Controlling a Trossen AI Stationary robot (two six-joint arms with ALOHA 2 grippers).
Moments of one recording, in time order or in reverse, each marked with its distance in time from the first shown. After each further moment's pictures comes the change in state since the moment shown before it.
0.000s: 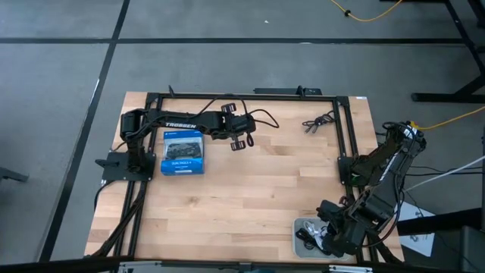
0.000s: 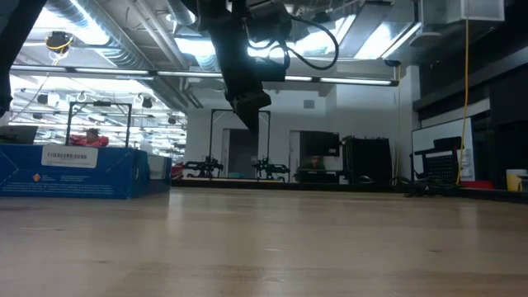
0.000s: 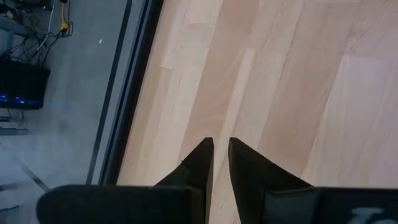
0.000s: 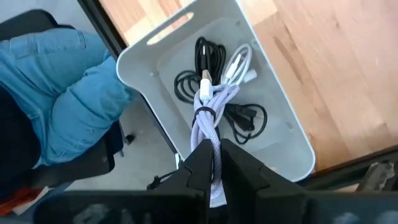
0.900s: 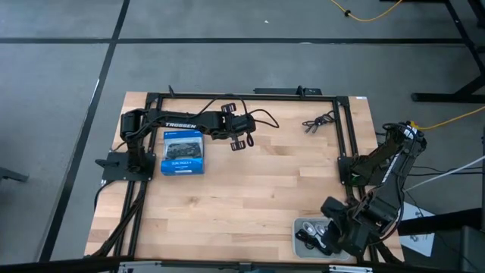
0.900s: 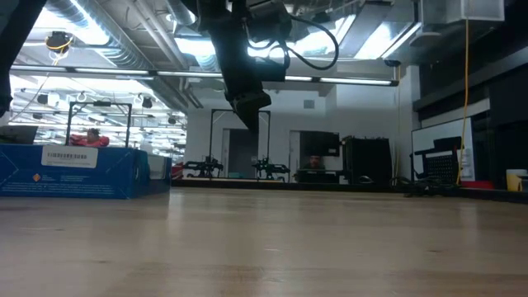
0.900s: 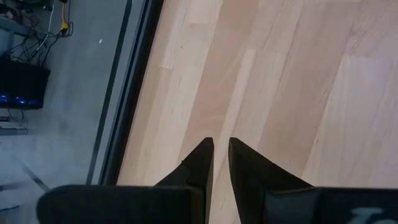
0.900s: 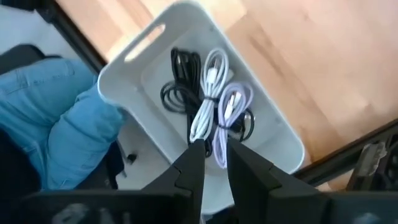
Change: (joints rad) left arm 0.000 0.000 0.000 0.000 0.000 0.000; right arm 0.036 0.000 0.000 -0.054 0.059 0.172
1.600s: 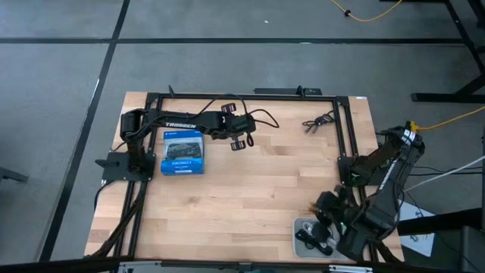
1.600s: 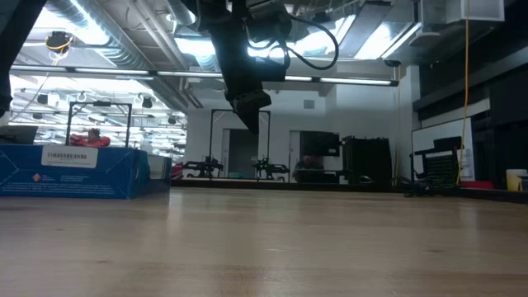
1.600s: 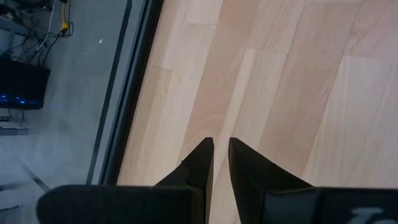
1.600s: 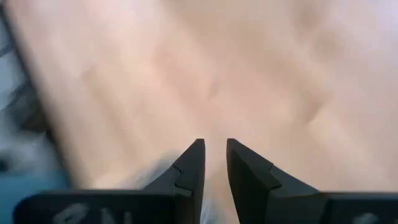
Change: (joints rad) left arm 0.000 0.000 0.000 0.000 0.000 0.000; right arm 0.020 0.055 0.001 -0.061 0.558 -0.060
